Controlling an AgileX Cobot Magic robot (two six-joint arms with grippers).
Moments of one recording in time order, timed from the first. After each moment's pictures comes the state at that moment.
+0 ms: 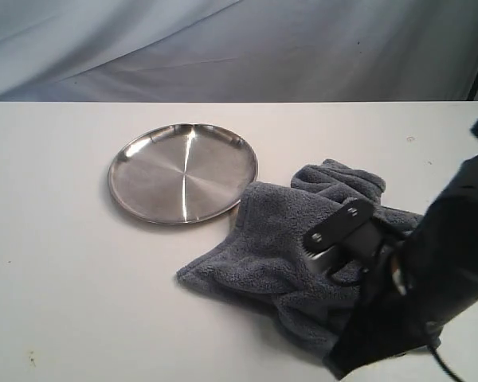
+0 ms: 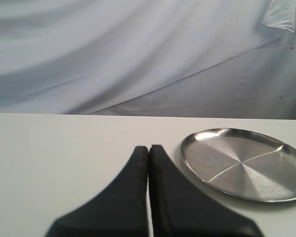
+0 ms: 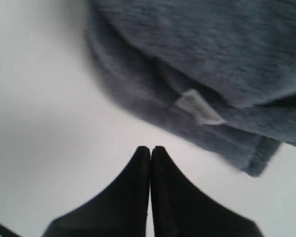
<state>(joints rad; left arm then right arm) -0.03 0.00 0.00 -0.04 0.15 0.01 0.72 1.43 -0.74 -0.08 0.82 0.14</state>
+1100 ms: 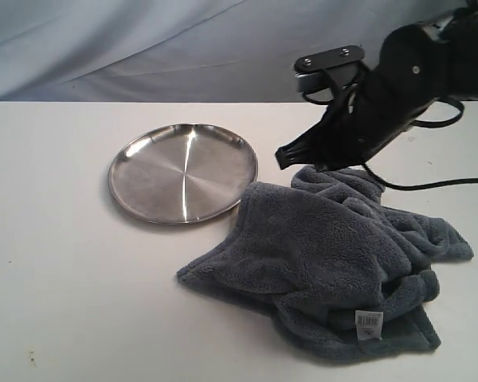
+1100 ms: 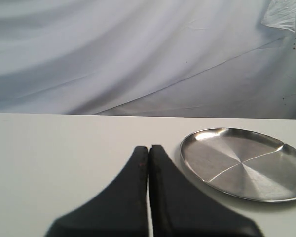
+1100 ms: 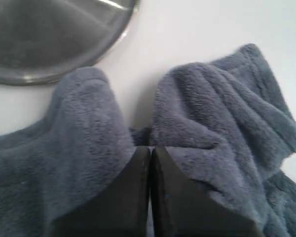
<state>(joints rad) -0.03 0.00 0.00 -0.04 0.15 0.01 0.47 1.75 -1.25 -0.08 0.66 0.11</state>
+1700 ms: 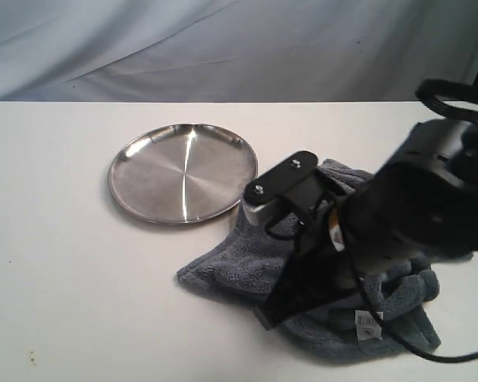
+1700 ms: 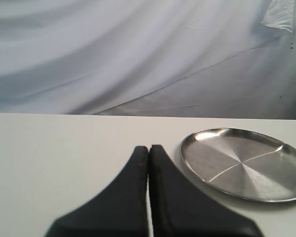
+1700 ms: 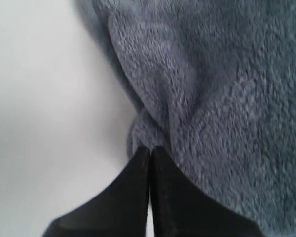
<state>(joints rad) -0.03 0.00 0.00 -0.04 0.15 0.01 0.78 1.52 -0.88 -0.08 0.65 0.13</state>
